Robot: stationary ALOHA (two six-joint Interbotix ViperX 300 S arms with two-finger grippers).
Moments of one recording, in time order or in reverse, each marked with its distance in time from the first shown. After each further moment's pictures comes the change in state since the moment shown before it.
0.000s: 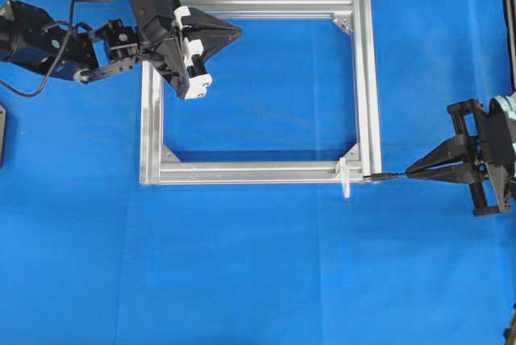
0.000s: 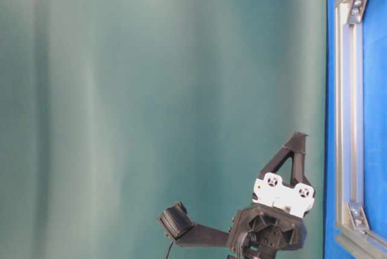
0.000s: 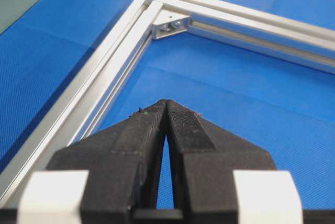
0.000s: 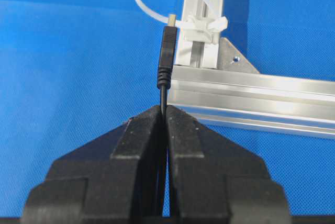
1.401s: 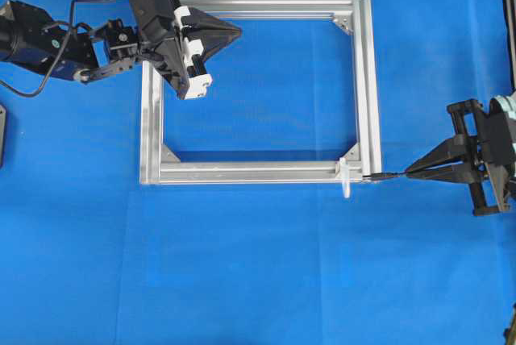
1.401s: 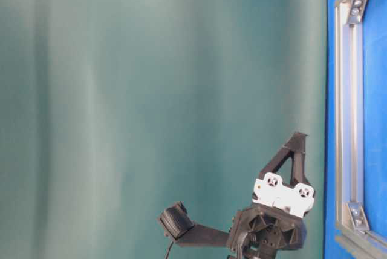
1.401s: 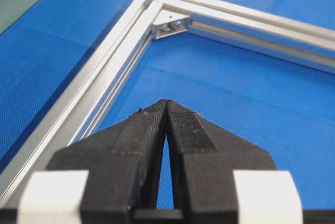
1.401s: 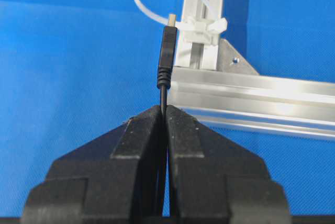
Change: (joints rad) left arm 0.000 0.002 0.000 0.000 0.000 0.000; right arm 0.000 0.011 0.000 0.002 -0.025 -0.002
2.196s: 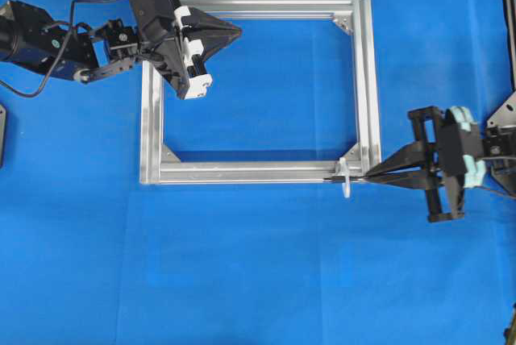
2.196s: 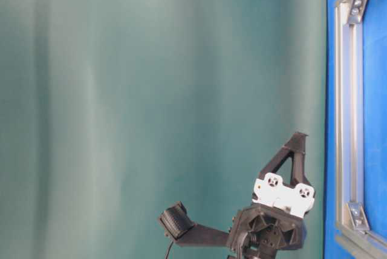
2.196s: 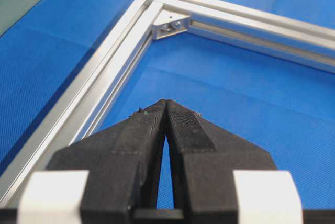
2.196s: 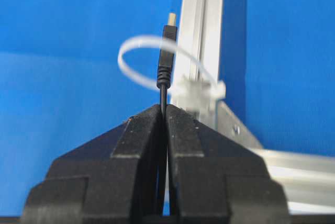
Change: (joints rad) left arm 0.000 -0.002 -0.002 -0.002 0.000 0.006; right arm -0.003 0.416 -0.146 -0.002 -0.291 -0.003
